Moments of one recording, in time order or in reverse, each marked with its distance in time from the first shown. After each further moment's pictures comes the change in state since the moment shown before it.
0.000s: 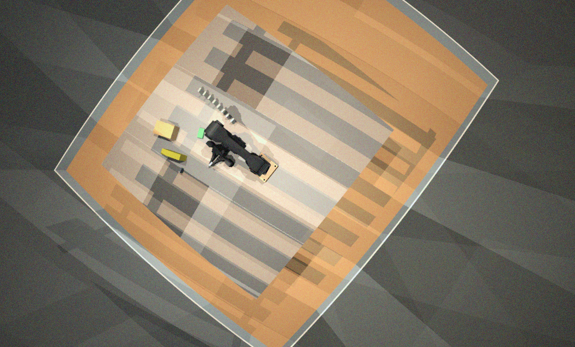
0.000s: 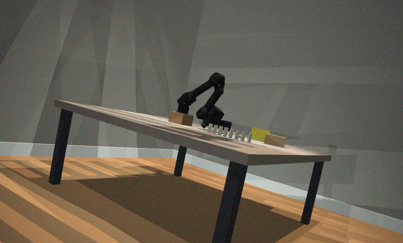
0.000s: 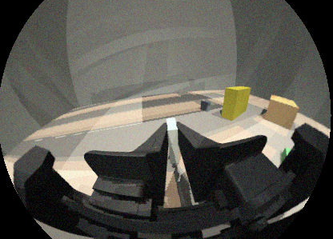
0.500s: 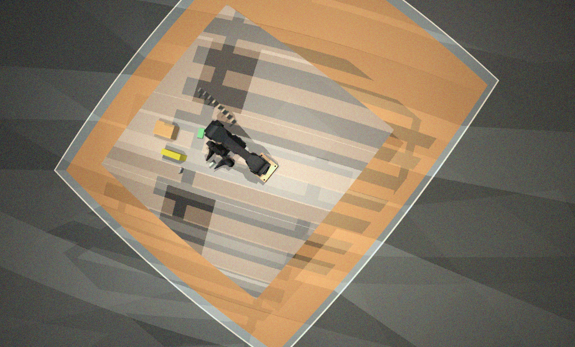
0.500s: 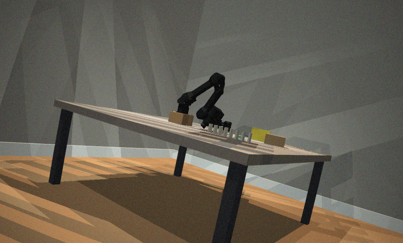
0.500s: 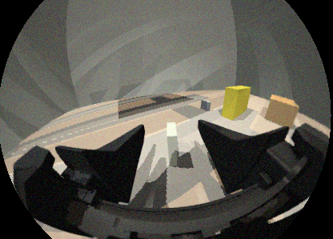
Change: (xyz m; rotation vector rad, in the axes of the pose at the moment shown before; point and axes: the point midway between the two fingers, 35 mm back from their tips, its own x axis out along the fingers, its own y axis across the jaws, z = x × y) arm 0.000 0.000 -0.001 0.001 0.000 0.001
